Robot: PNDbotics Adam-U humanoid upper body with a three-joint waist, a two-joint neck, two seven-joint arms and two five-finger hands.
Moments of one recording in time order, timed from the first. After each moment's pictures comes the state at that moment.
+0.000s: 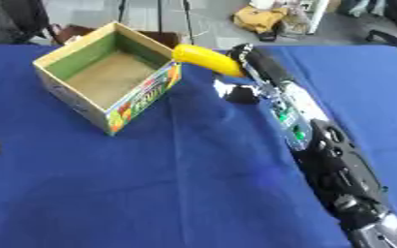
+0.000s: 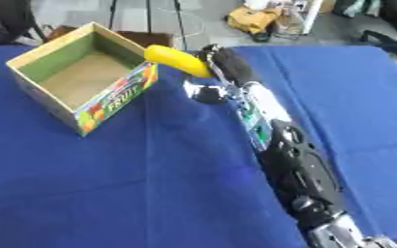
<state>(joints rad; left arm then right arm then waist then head) -0.19 0.28 0.05 -1.68 0.10 -0.13 0.03 -0.78 -0.22 0.04 -1.16 1.01 -0.21 0.01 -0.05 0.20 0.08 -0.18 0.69</state>
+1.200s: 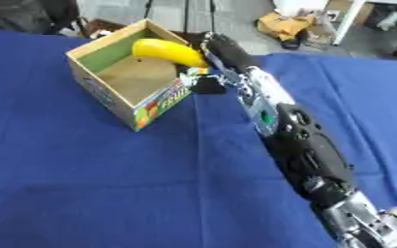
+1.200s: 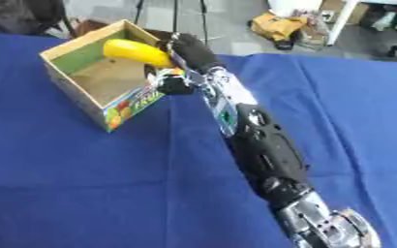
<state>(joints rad) -0.22 0.28 0.03 -1.68 0.10 -0.13 0.02 -0.91 -0.17 0.07 -1.06 1.07 -0.25 0.02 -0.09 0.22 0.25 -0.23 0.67</state>
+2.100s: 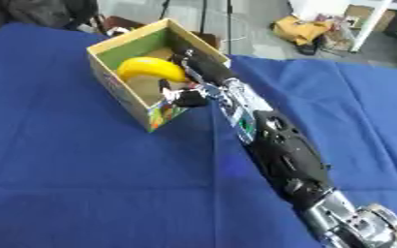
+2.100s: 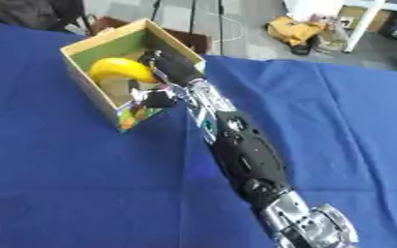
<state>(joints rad) -0.25 0.28 0.02 -1.69 0.11 -0.12 0.00 -0.93 -0.16 0.06 -0.96 1.13 -0.30 0.03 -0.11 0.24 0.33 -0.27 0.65</state>
